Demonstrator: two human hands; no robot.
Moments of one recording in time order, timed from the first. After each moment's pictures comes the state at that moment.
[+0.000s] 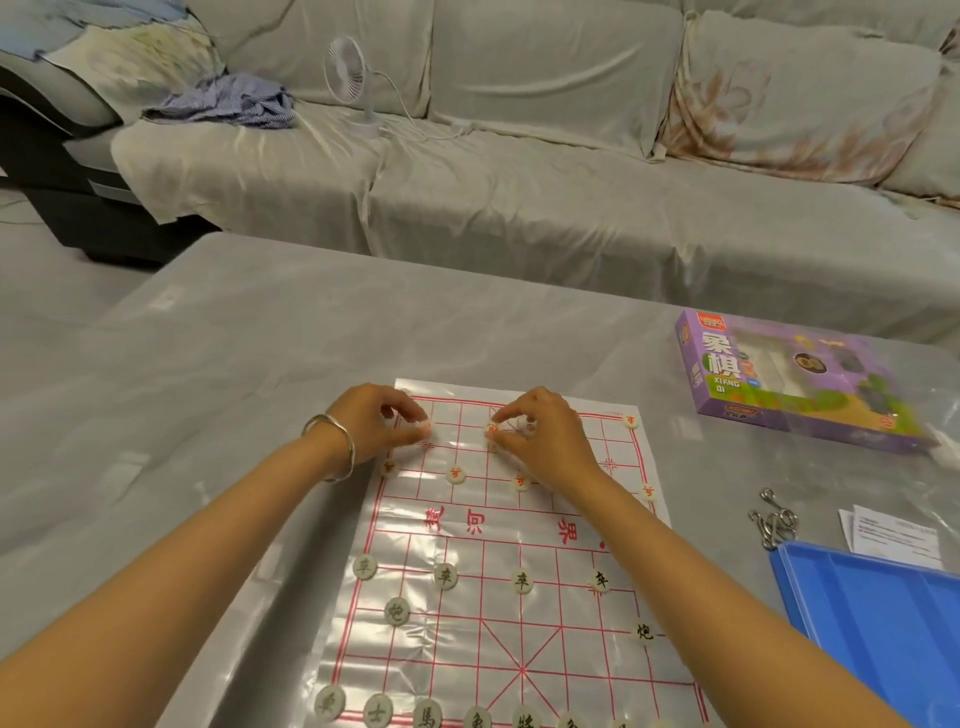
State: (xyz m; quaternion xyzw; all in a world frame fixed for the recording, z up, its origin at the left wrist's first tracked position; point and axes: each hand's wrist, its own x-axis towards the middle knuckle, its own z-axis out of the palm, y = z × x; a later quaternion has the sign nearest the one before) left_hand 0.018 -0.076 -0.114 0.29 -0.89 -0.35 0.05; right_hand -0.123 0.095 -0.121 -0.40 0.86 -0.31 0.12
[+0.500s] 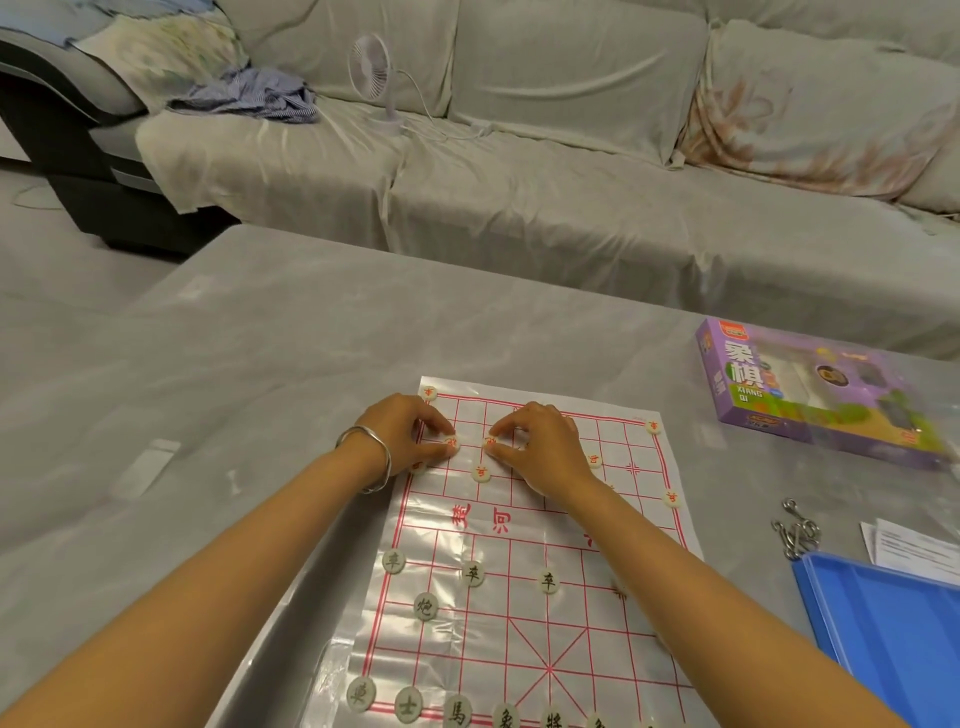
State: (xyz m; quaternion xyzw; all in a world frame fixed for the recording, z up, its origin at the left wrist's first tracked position) left_hand 0.024 -0.072 -0.128 0.28 -0.91 -0.30 0.03; right_hand -0.102 0.073 -0.130 -0.41 0.87 -0.25 0.12
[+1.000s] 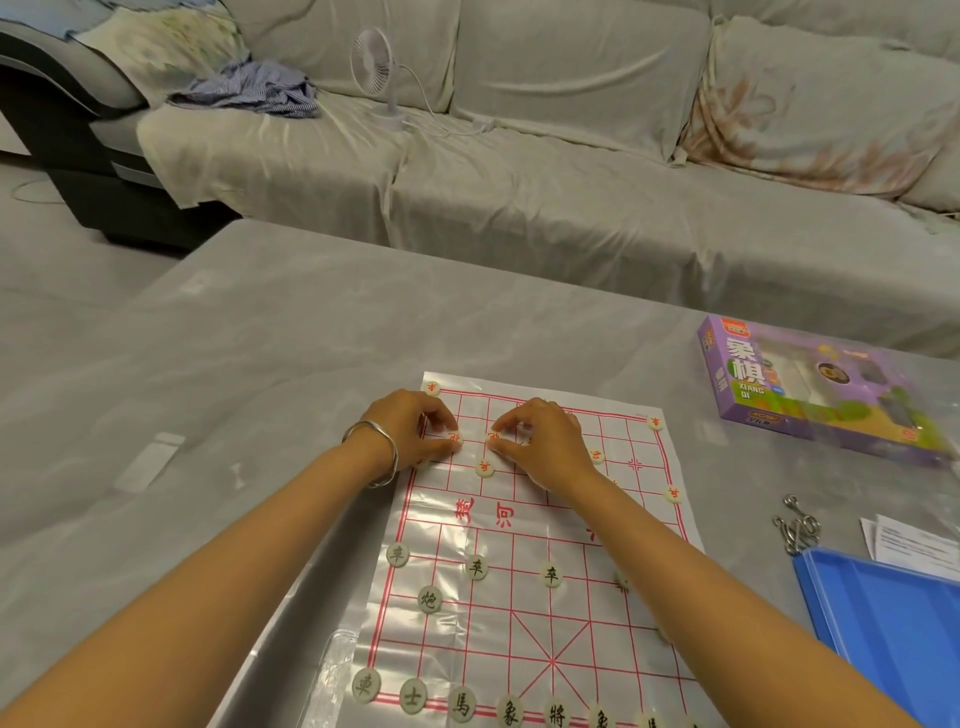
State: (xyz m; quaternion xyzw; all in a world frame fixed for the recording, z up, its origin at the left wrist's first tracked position) left_hand 0.022 -0.073 -0.132 0.27 -0.91 -0.30 0.02; right_hand -0.103 0.073 -0.133 -0.41 0.87 -0.26 0.12
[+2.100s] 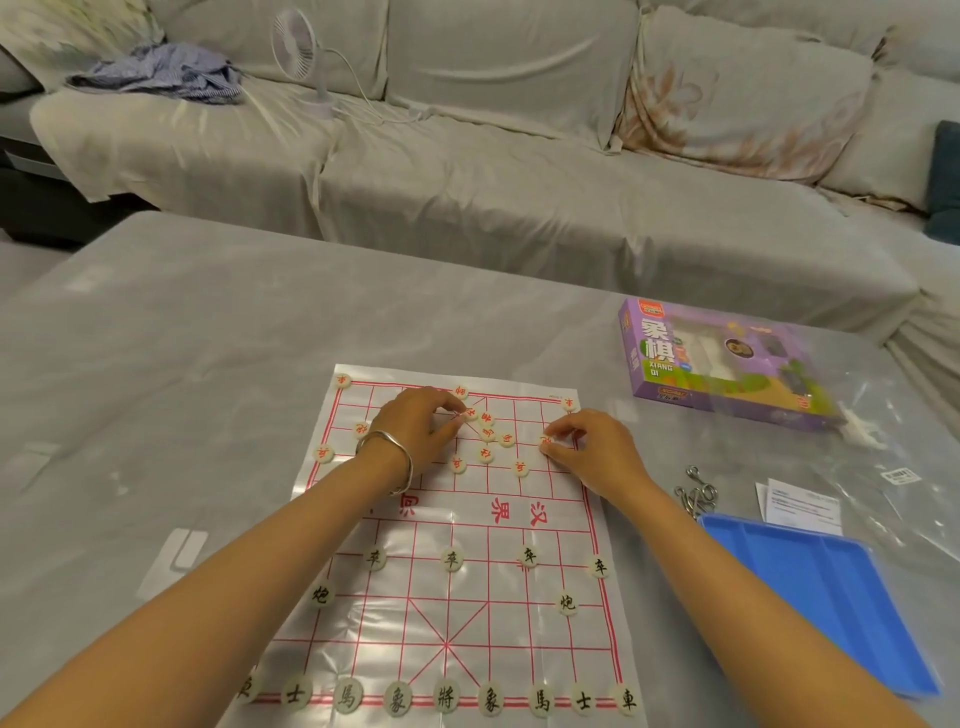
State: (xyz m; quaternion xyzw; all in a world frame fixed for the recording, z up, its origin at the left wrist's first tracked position) left_hand -0.046 0.017 -0.124 0.27 -0.91 -0.32 0.08; right_hand -0.188 0.197 -0.134 -0.32 0.91 -0.25 0.12
